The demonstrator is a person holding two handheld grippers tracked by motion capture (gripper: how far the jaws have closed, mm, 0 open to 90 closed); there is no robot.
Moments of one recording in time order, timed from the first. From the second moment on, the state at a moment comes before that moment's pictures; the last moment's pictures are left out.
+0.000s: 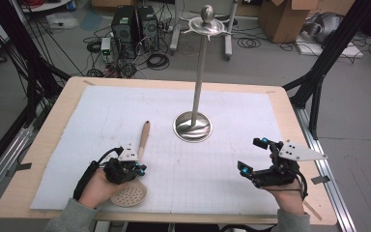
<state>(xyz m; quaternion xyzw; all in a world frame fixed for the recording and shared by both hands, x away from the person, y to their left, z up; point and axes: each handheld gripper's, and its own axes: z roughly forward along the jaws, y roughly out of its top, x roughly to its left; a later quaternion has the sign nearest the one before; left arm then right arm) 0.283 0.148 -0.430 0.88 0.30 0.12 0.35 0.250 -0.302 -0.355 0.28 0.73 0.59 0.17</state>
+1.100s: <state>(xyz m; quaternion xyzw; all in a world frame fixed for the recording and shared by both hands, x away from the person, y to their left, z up) 0.263 0.237 -0.433 0.88 0.30 0.11 0.35 0.251 -0.297 -0.357 0.28 0.74 0.59 0.17</state>
